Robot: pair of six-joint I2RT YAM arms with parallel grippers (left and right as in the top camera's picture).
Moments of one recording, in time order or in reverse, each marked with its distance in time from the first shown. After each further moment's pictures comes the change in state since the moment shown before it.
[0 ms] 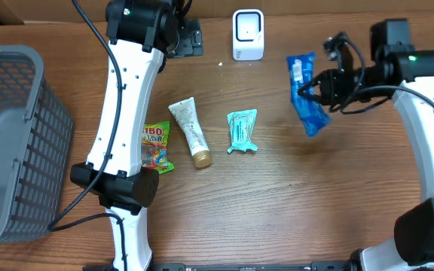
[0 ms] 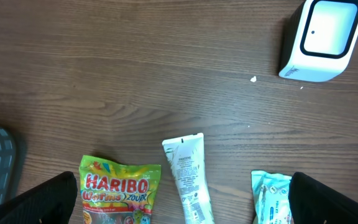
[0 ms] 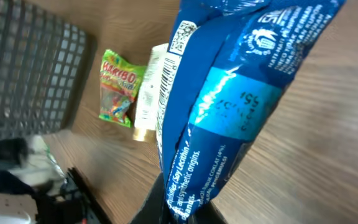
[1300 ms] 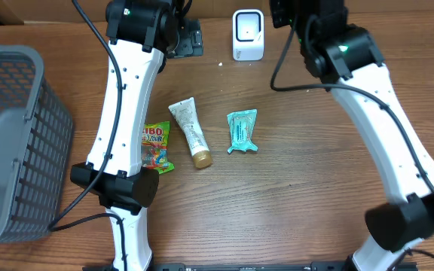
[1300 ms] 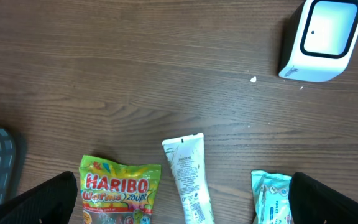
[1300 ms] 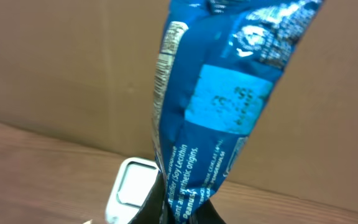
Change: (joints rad) left arm 0.000 0.000 0.000 0.000 0.000 0.000; right arm 0.359 0.169 0.371 0.642 1.083 0.076
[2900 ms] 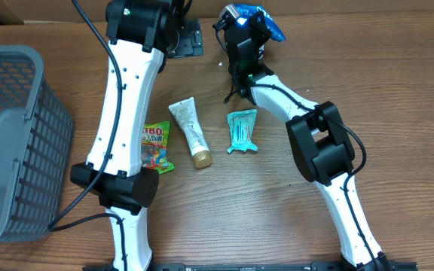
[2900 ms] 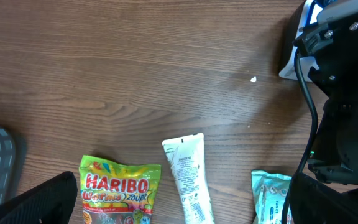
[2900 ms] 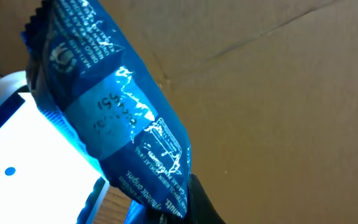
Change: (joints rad) left arm 0.000 0.000 0.000 0.000 0.000 0.000; right arm 0.092 0.677 0.000 0.836 0.514 -0.838
